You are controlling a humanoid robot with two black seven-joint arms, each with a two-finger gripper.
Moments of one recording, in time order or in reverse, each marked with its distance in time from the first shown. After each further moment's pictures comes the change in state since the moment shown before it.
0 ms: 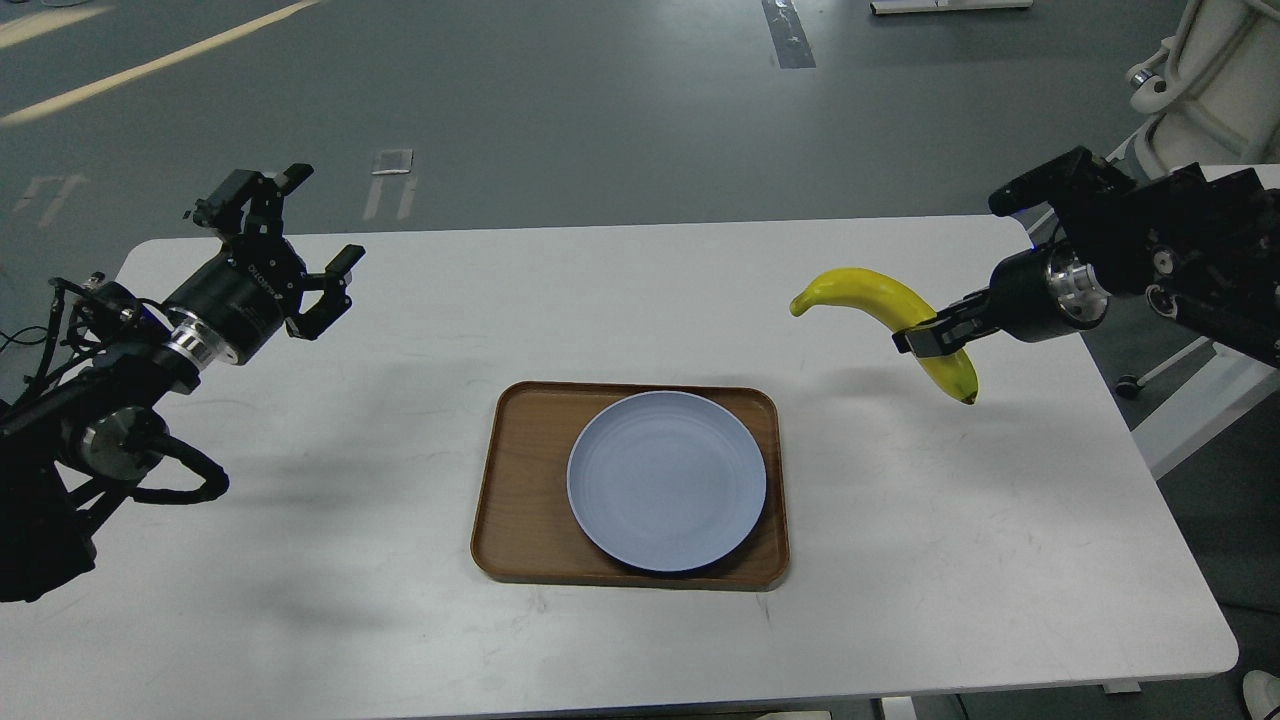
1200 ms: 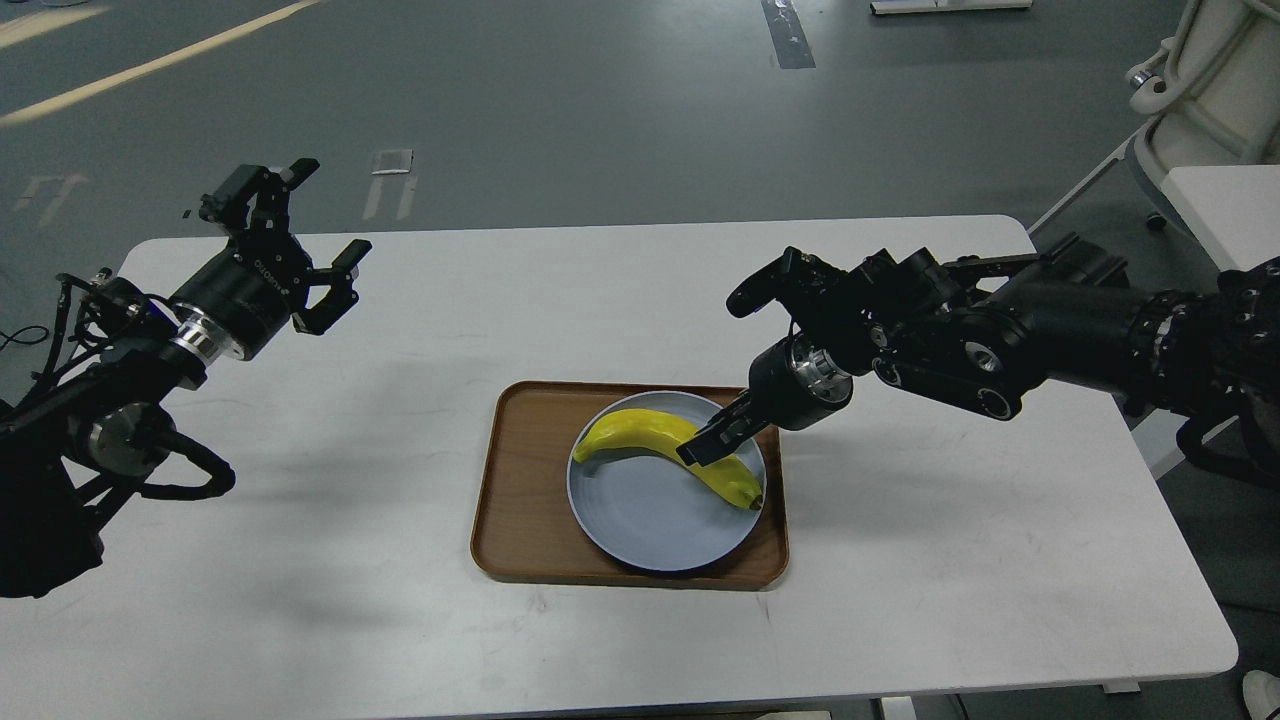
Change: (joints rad) left arm -0.002 -0.007 -0.006 0.000 0.000 0.000 0.000; right arm -0.075 0.403 -0.115 -0.136 0.216 0.002 0.000
